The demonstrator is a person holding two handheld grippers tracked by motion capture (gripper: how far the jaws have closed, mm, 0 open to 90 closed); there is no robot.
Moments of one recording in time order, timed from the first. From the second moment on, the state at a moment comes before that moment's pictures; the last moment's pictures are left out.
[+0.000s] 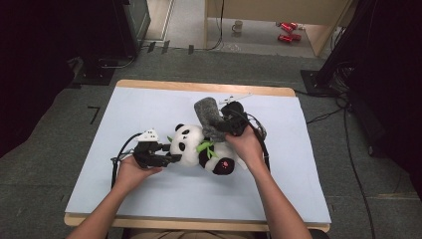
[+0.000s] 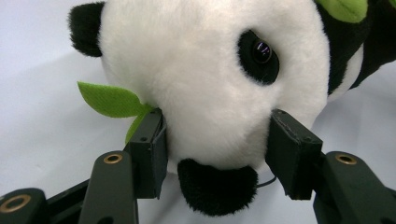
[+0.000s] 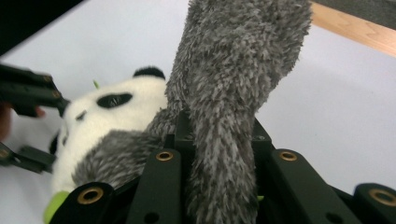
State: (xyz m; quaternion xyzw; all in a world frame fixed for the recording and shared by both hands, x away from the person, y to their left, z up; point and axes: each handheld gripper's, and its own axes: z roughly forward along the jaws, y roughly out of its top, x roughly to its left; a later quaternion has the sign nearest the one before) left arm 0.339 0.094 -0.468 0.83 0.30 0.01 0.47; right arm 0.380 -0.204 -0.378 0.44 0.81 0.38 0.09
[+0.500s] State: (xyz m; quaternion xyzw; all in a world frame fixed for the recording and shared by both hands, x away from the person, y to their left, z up) left arm 0.331 0.090 -0.467 0.83 0.30 0.04 0.46; right arm 0.370 -0.156 -0.361 0.39 0.80 0.46 0.02
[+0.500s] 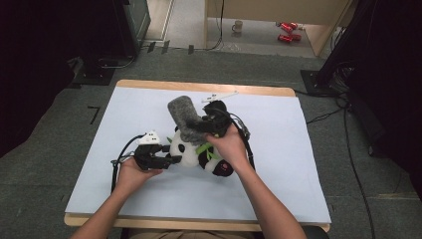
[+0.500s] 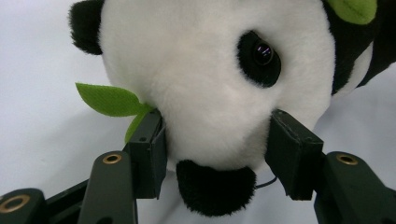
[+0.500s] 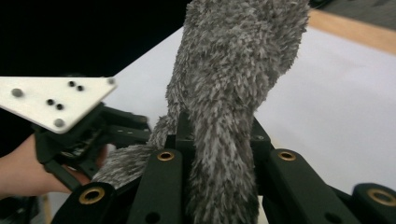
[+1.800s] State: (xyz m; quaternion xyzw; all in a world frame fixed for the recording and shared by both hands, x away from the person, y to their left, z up) left arm 0.344 0.089 -0.464 0.84 0.30 0.00 0.45; right arm 0.369 -0.264 -0.367 0.50 0.78 0.37 0.11
